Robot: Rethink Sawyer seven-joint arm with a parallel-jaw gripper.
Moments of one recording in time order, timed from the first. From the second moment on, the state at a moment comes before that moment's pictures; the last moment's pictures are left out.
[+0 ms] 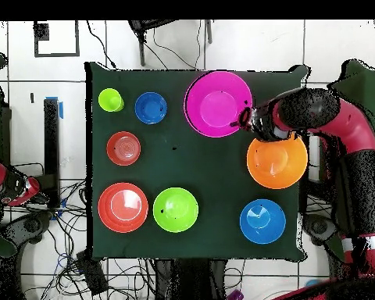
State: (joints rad) arm -0.96 -0.36 0.82 1.22 -0.45 1.24 1.78
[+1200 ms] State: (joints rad) arm -0.99 -0.55 0.82 1.28 -0.31 1.41 1.78
